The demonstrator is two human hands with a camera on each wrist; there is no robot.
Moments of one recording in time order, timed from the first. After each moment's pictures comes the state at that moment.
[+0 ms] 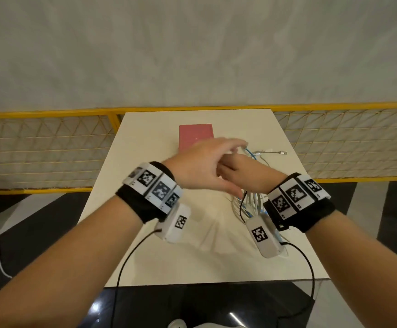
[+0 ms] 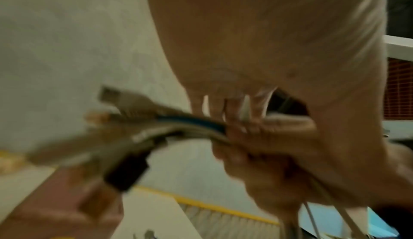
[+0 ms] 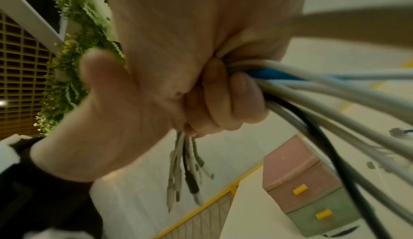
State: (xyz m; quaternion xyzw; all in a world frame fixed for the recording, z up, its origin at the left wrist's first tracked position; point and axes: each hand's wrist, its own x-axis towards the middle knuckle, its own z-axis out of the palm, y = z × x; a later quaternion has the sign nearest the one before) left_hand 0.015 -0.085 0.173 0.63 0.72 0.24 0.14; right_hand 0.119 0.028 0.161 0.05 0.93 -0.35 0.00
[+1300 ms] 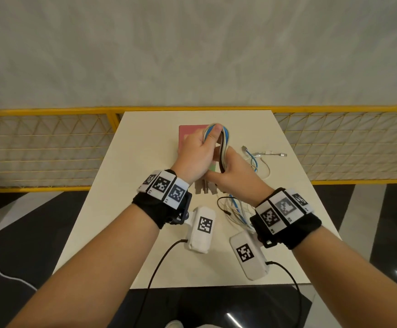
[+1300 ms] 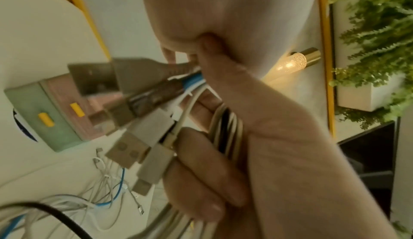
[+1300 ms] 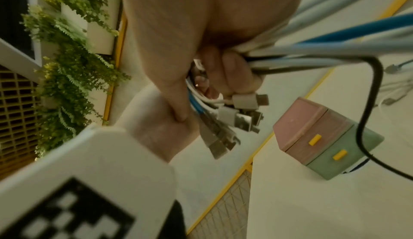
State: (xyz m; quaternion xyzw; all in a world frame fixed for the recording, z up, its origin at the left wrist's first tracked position) left_hand 0.015 -0.063 0.158 0.33 0.72 0.59 0.17; right_hand 0.113 -0.002 0.158 0.09 0.82 -0.55 -0.16
